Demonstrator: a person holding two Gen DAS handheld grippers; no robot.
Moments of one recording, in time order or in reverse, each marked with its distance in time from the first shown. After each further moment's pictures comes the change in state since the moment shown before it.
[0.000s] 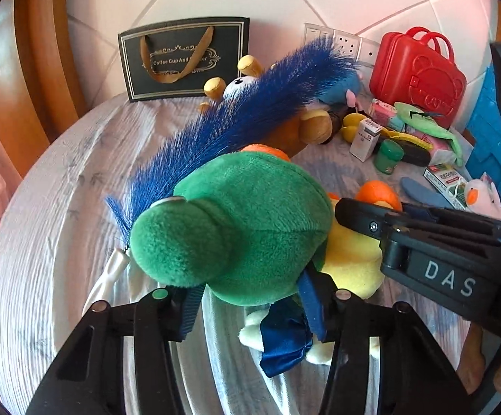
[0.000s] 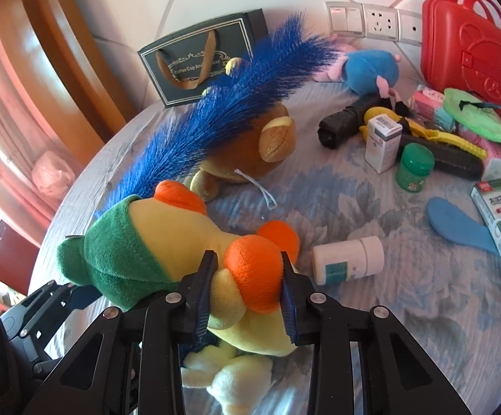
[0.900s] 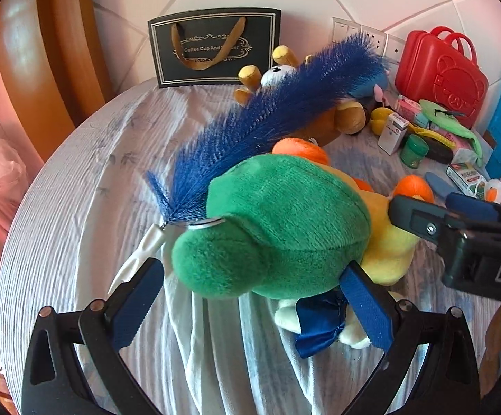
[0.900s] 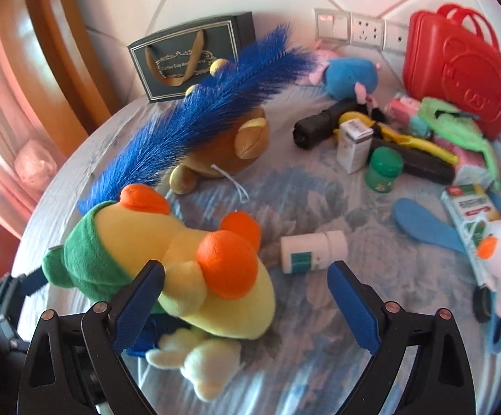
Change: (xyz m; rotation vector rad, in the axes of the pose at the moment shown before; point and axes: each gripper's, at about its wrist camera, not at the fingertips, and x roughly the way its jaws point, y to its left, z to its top) left arm -0.004 0.020 -0.010 -0.043 0.044 0.079; right arm -0.010 -0.006 -0.004 -0.019 0.015 -0.086
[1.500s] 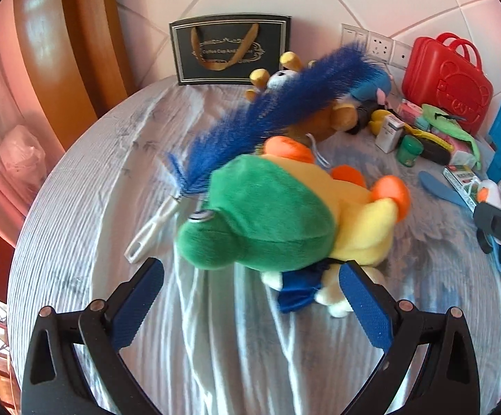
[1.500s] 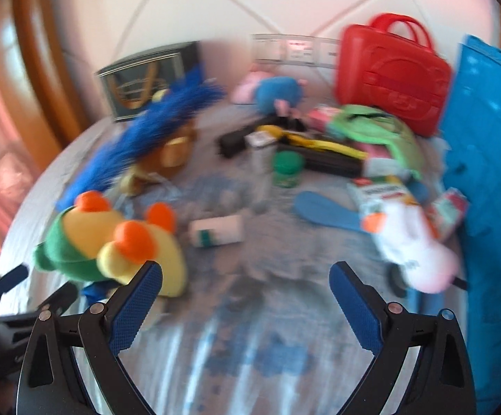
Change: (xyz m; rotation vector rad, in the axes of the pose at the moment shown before) left arm -0.039 -0.009 -0.020 -0.064 -0.001 0.067; right arm -0.080 -0.049 -0.031 0.006 -0.071 -0.135
